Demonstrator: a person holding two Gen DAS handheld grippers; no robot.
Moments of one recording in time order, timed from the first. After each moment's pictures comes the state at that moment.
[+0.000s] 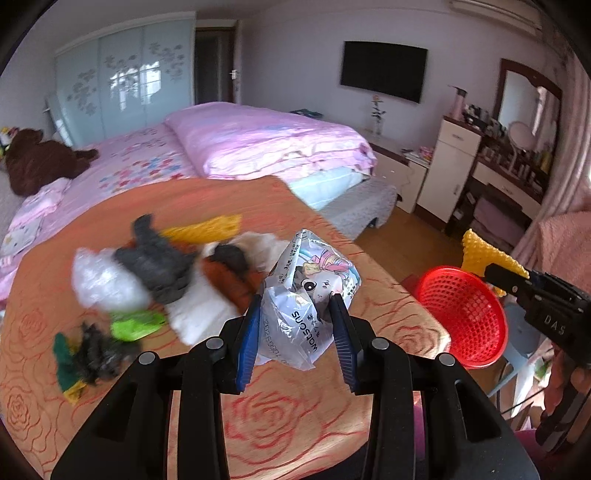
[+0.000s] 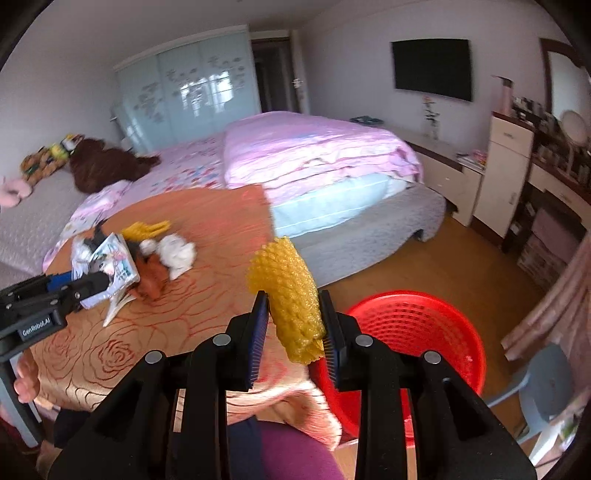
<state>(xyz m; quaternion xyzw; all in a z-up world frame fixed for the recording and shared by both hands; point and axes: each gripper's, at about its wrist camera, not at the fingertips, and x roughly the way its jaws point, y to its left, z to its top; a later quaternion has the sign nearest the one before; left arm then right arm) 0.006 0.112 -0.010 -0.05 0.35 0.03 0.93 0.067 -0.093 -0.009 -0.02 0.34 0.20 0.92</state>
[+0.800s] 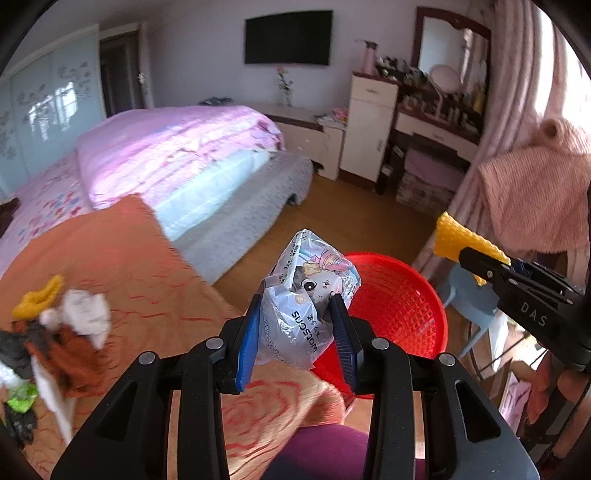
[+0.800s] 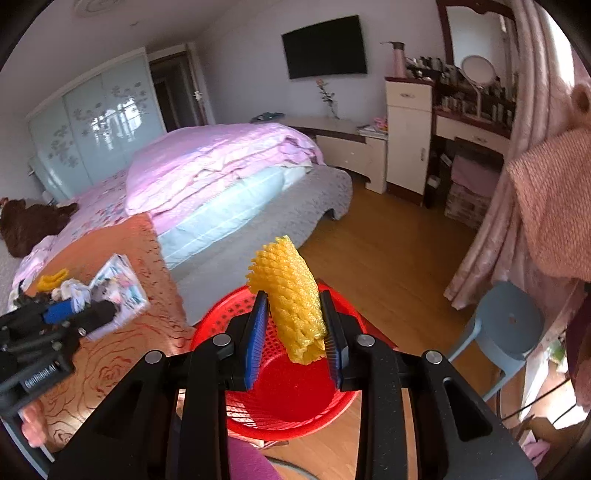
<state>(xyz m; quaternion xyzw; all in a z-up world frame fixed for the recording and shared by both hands) 0.091 -0.039 -0.032 0.02 0.39 -0.11 0.91 0.082 -0.210 -0.035 0.05 0.36 0.03 0.93</state>
